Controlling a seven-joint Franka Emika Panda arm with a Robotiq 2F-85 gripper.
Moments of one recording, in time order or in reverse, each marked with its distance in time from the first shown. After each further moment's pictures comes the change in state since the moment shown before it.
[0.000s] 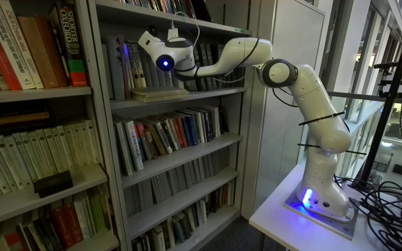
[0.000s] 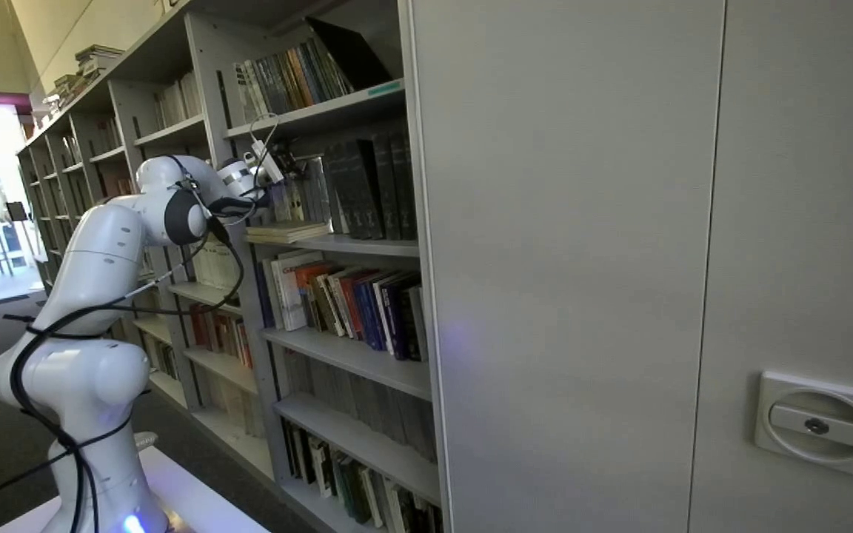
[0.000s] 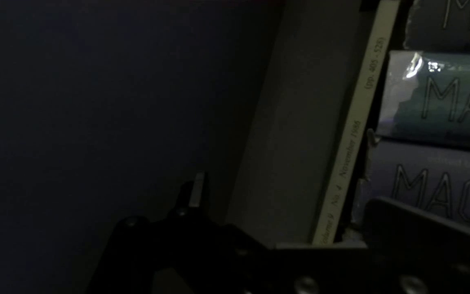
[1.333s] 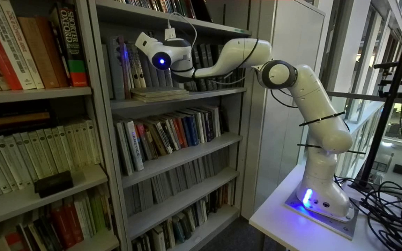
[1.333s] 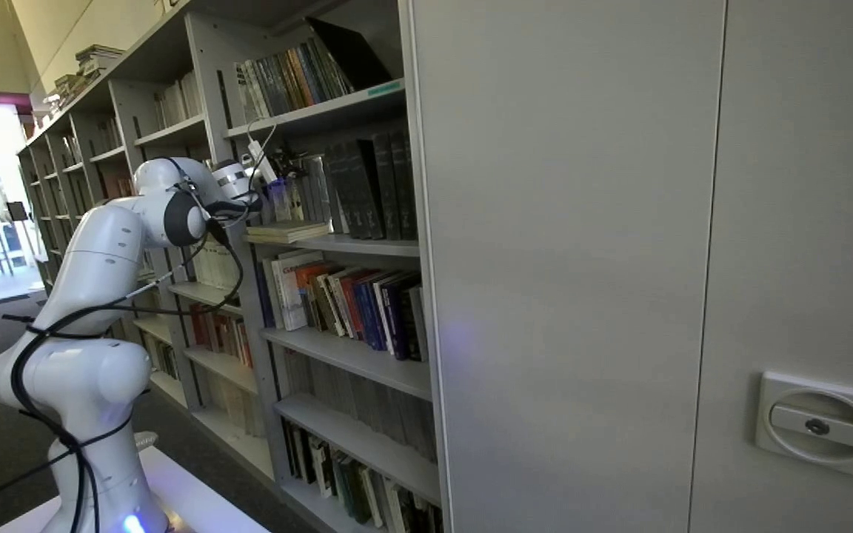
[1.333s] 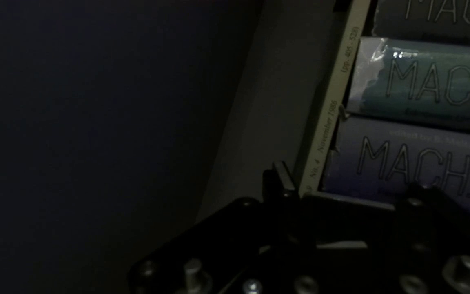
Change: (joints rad) arm 0.036 0.015 -0.007 0.020 0.099 -0.037 -0.122
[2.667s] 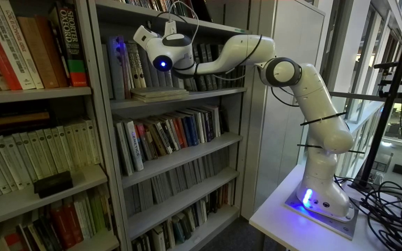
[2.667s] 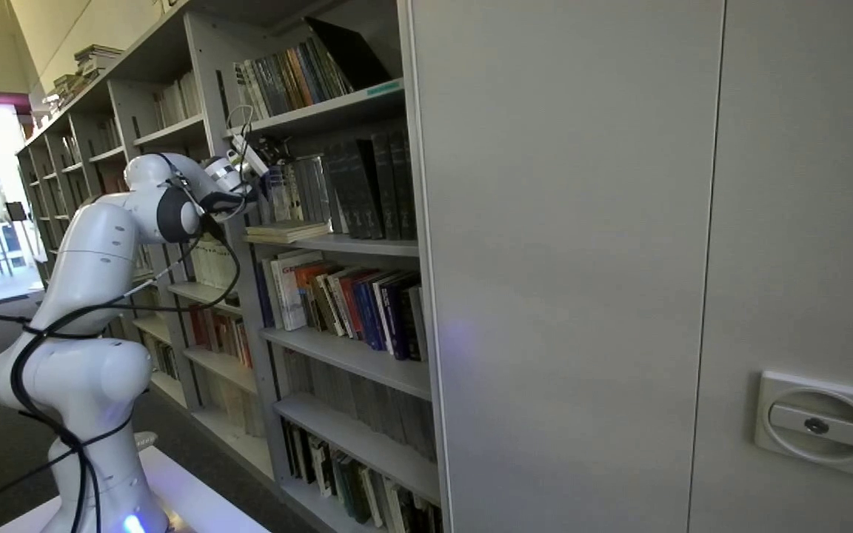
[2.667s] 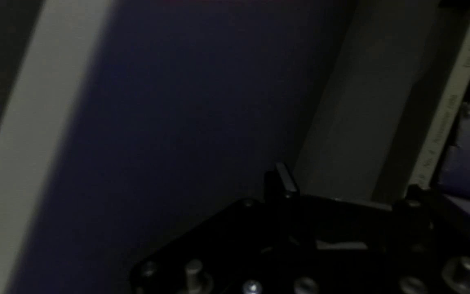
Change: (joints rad) arm 0.036 -0.044 -0.005 -0.041 -0.211 -0.026 0.107
